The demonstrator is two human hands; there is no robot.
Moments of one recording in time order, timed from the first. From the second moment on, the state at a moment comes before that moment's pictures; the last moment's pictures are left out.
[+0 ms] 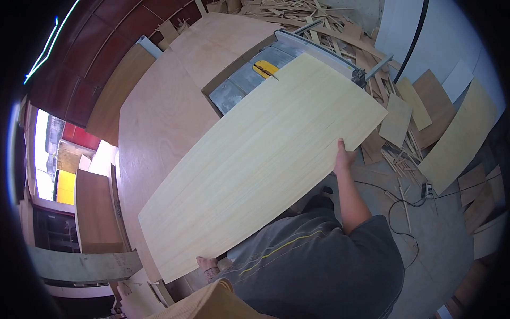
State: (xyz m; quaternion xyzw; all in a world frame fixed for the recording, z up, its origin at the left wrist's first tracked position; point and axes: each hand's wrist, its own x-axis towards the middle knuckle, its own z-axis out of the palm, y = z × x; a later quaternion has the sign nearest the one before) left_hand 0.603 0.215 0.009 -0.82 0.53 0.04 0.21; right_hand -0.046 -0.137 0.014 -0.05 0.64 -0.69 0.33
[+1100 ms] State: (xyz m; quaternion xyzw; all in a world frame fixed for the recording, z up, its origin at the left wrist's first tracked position) left_hand 0.445 0.169 0.080 -0.83 0.54 0.08 -0.12; right_hand 0.025 -0.075 0.063 -0.70 0.62 -0.37 0.02
